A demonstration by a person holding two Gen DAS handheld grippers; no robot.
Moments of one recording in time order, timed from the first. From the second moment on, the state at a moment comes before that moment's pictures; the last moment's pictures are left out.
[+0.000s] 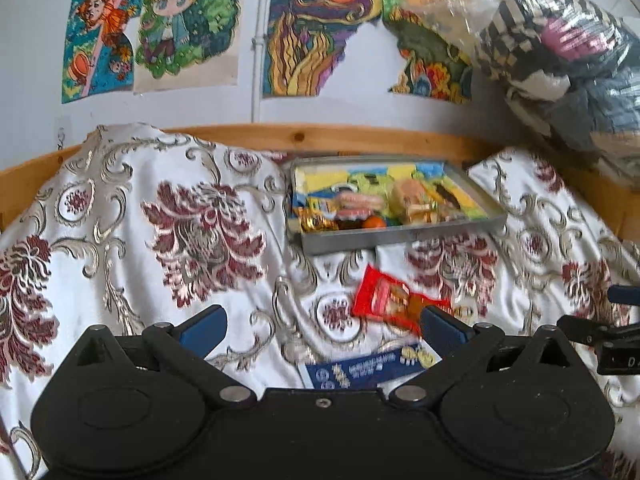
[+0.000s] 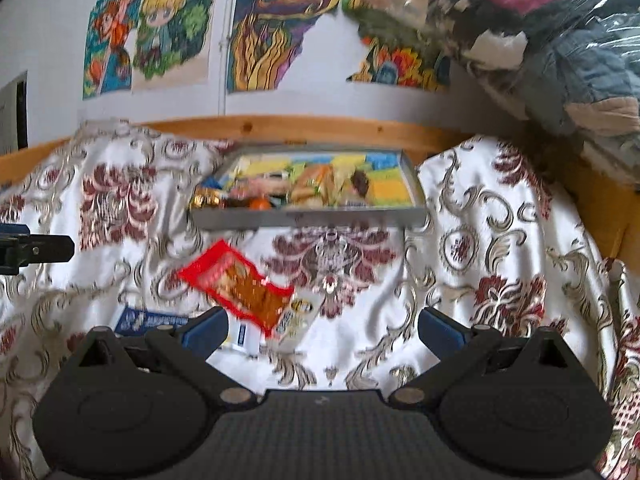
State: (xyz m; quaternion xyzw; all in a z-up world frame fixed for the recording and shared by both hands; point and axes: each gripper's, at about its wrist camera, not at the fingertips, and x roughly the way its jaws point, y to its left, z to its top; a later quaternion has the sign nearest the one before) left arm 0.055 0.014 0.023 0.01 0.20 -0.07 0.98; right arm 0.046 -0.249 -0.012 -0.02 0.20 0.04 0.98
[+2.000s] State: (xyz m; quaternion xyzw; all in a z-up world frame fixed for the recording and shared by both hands) left arm 0.184 -0.024 -0.065 0.19 0.31 -0.29 0.89; right arm 0.256 -0.203 -0.053 -0.12 0.35 0.30 0.88
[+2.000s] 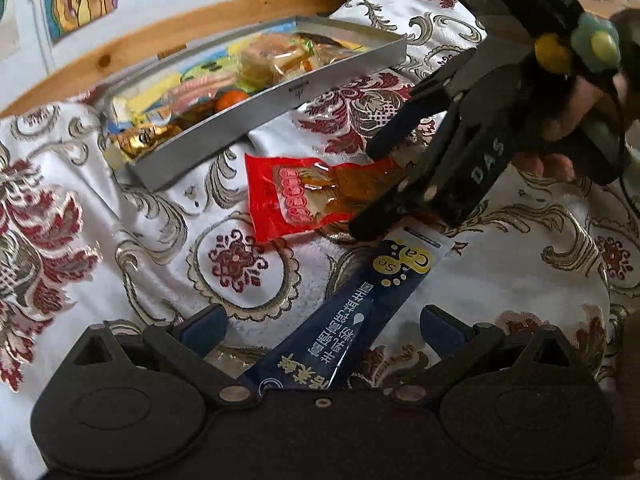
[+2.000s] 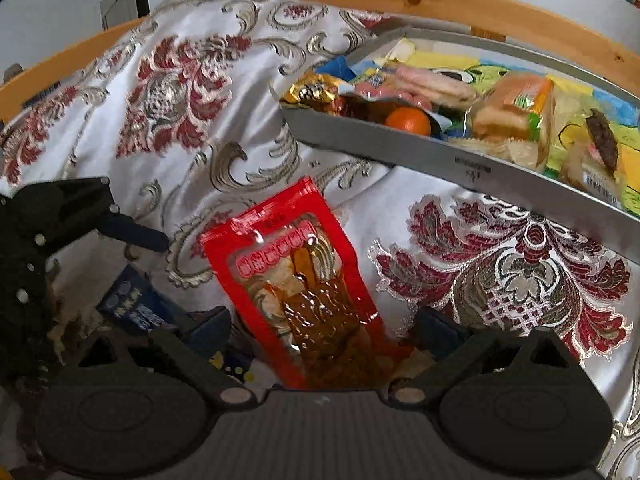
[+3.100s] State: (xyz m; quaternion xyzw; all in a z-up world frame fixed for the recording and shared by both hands) left arm 0.168 -0.028 -0.056 0.06 0.44 -0.30 0.85; right arm 0.193 -0.231 -0.059 -0.11 0.35 0.17 0.92
